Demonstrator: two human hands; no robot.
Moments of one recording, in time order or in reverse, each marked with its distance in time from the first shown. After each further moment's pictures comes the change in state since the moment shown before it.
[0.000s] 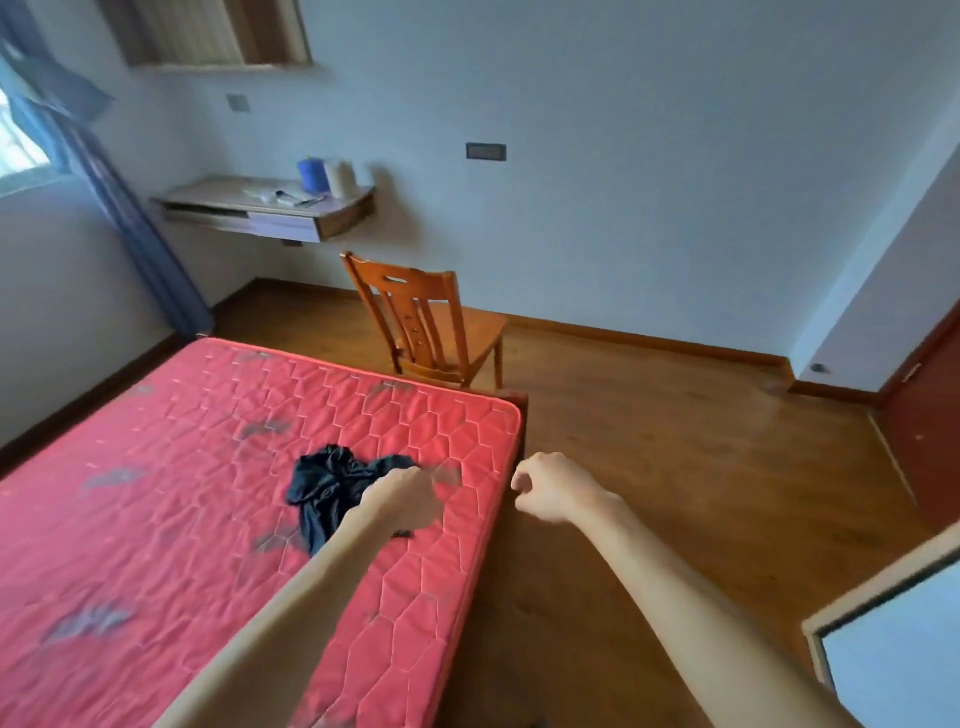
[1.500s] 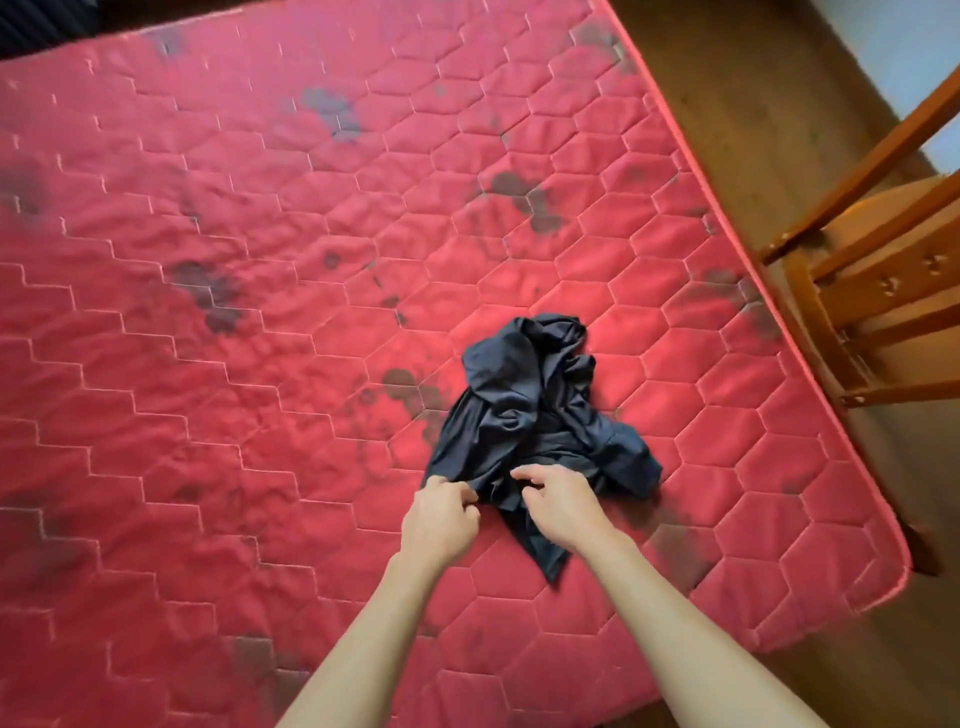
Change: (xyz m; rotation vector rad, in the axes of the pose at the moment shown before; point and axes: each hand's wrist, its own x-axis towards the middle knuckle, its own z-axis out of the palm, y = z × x) left_hand 0.325 -0.343 0.232 -0.807 0.000 -0.876; right_hand 0.536 -0.176 0.366 -0.130 -0.745 -0.265
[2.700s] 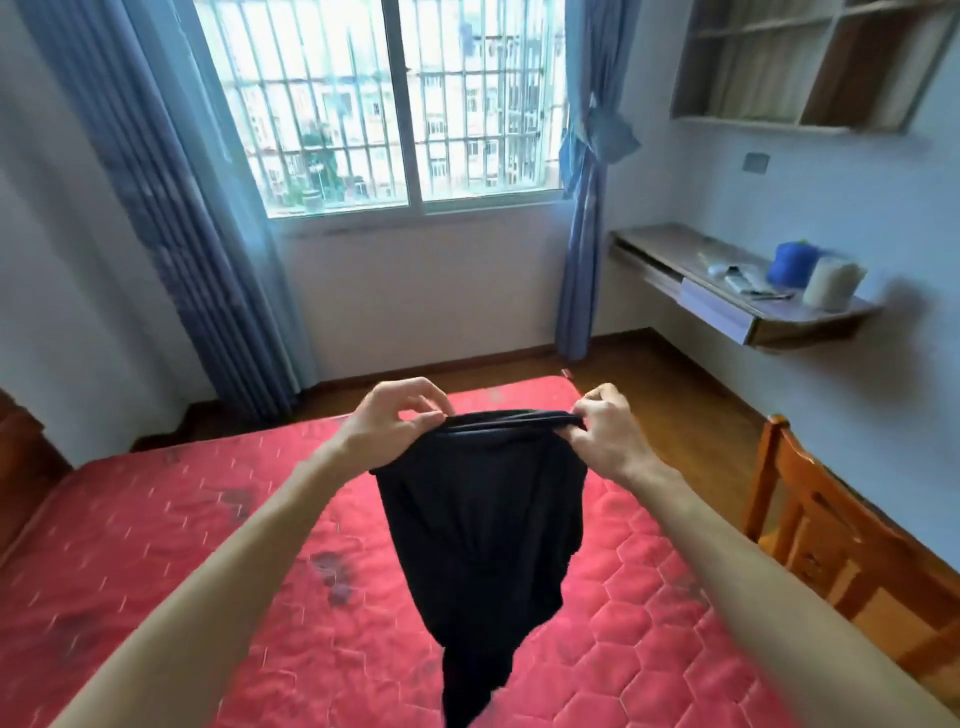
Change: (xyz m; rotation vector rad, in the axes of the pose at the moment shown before) left_hand -0.315 0.161 -0.467 -0.358 0.602 0.754; right_hand -0.268 -0.263 -0.345 -0.038 0.783 -0.729
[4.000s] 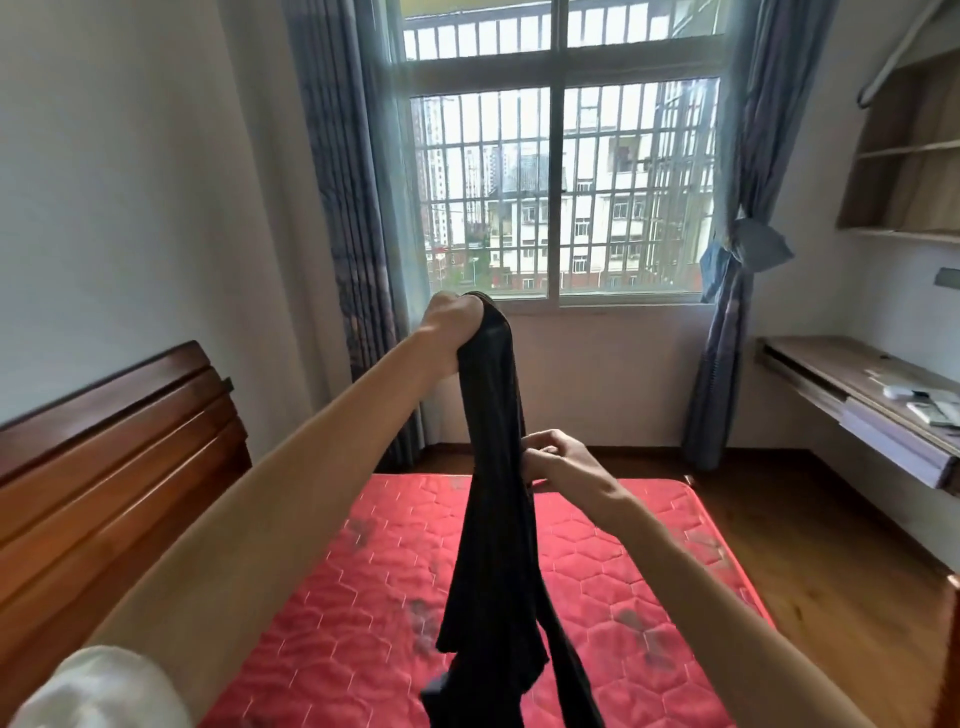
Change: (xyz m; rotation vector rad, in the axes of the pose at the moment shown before) left_hand -0.007 0.175 -0.096 -0.314 0.599 -0.355; right_hand -0.016 -0.151 0.012 0.704 -0.507 -0.093
